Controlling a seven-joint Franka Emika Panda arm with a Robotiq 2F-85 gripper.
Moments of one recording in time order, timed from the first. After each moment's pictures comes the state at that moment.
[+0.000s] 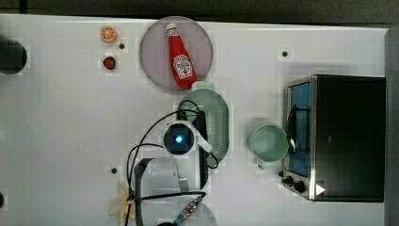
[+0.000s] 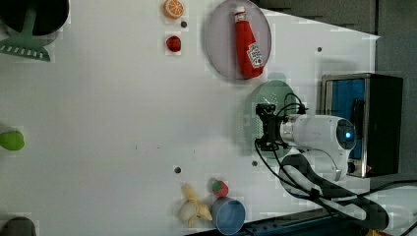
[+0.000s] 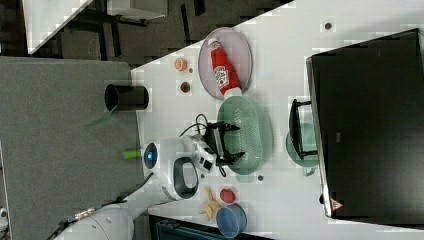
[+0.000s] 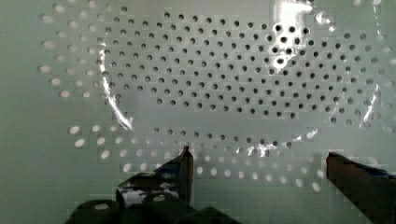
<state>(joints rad) 0.08 0.38 0.05 -2.48 -0.06 1.31 0.85</state>
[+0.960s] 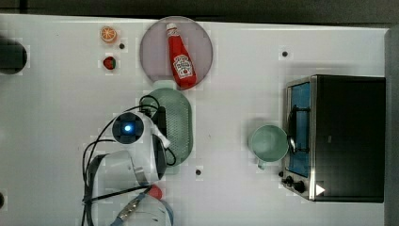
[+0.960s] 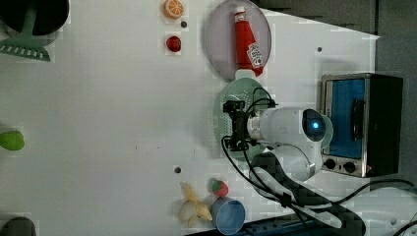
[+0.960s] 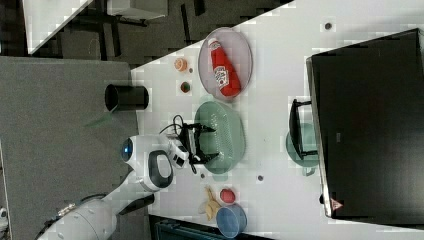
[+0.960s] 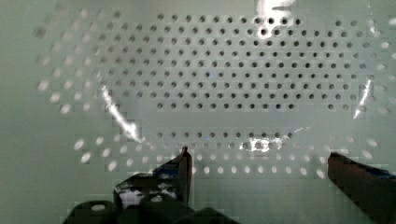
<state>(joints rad) 0.31 0.44 0.06 -2.33 0.06 1.16 1.02</state>
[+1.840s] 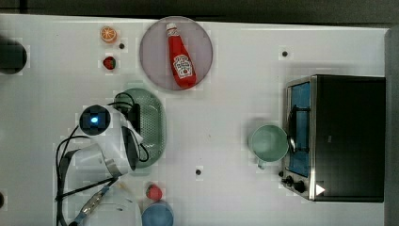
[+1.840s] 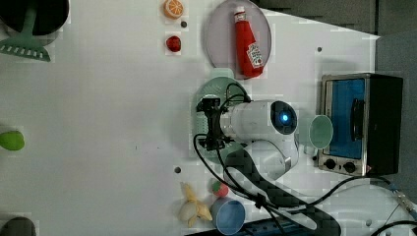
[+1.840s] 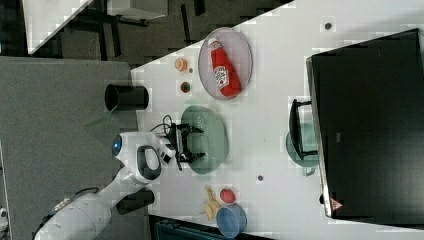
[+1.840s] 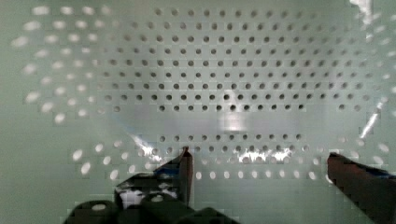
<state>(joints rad) 0.44 0.53 0.05 -2.17 0.10 1.08 1.12</state>
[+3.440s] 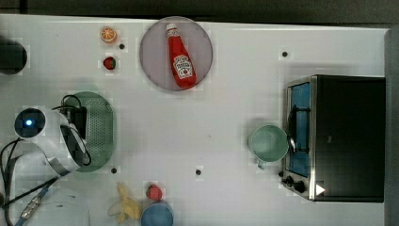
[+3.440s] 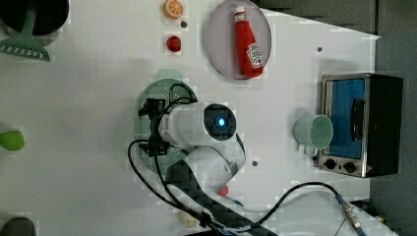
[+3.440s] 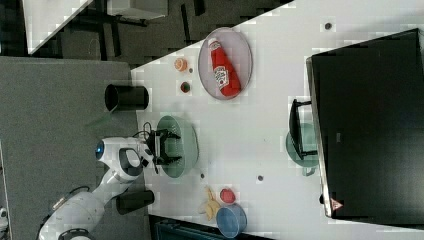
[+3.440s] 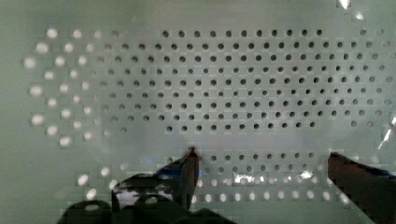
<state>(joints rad) 0.65 0.72 0.07 -1.86 0.16 1.00 1.35</state>
